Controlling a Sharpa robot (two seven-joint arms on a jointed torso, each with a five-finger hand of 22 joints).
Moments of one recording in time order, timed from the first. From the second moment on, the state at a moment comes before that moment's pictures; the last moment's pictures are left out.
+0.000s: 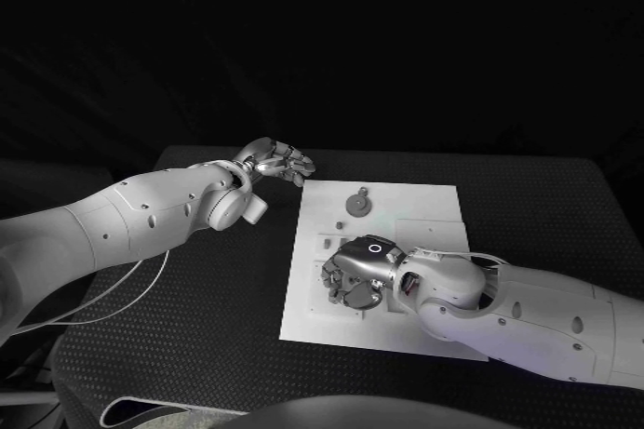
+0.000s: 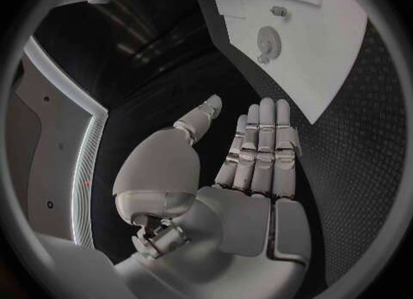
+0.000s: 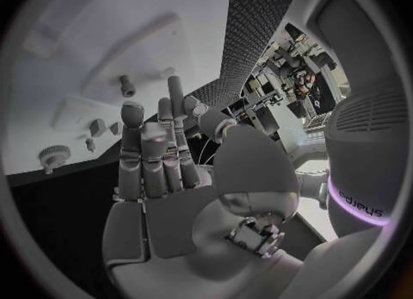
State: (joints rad) left arm 1.22 -0.66 -0.08 1.09 -0.46 -0.19 0.24; left_hand 1.02 -0.06 0.50 -0.27 0.06 0.80 0.20 0.28 0.54 1.11 0.14 0.07 0.35 0.97 0.08 0.54 0.63 0.02 0.98 -0.02 0.06 0.98; right arm 1.11 -0.61 -0.18 1.59 -1.76 -0.25 -0.05; right_hand 1.14 -0.03 0.67 -0.28 0.08 1.01 0.12 0.33 0.55 1.30 0.05 0.13 0.29 1.28 -0.05 1.24 0.85 0.20 1.17 0.01 0.69 1.31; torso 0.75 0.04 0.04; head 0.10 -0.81
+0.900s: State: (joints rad) left arm 1.22 -0.67 -0.08 1.09 -0.46 -0.19 0.24; left_hand 1.02 -0.06 0.50 -0.27 0.06 0.80 0.20 0.28 0.54 1.11 0.14 0.07 0.35 0.97 0.08 0.54 0.63 0.02 0.98 -0.02 0.06 0.98; right arm 1.10 -0.60 -0.18 1.56 -1.78 -0.22 -0.05; right_hand 1.14 -0.03 0.67 -0.28 0.07 1.01 0.12 0.33 0.55 1.30 0.05 0.13 0.29 1.28 -0.05 1.24 0.85 0.20 1.17 0.01 0.69 1.31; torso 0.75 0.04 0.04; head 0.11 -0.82
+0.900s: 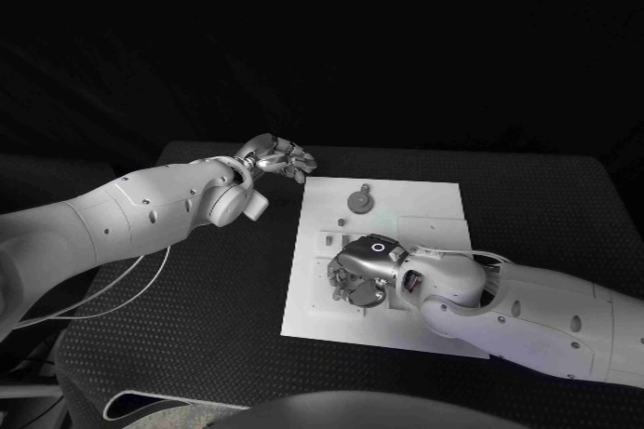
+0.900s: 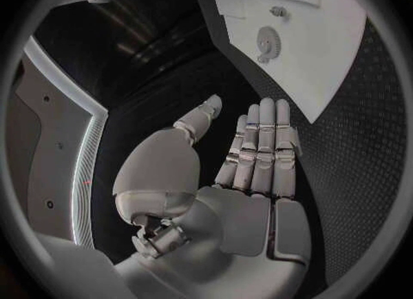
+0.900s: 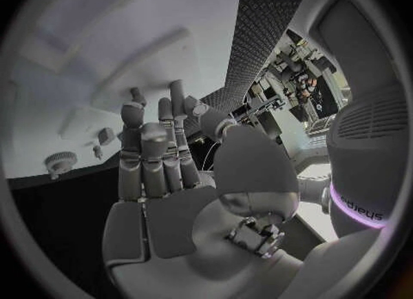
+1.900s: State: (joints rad) left arm 1.22 -0.67 -0.08 1.09 -0.46 -0.19 0.23; left_hand 1.01 -0.06 0.50 -0.27 0.06 0.80 0.20 0.28 0.54 1.11 0.14 0.07 0.35 0.97 0.08 0.53 0.64 0.02 0.98 -0.02 0.06 0.97; right arm 1.09 -0.59 -0.20 1.54 -1.73 -0.24 -0.05; right_hand 1.14 -0.04 0.64 -0.29 0.08 1.01 0.12 0.34 0.56 1.31 0.05 0.12 0.30 1.28 -0.06 1.24 0.85 0.20 1.17 0.01 0.69 1.31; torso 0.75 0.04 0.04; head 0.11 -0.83
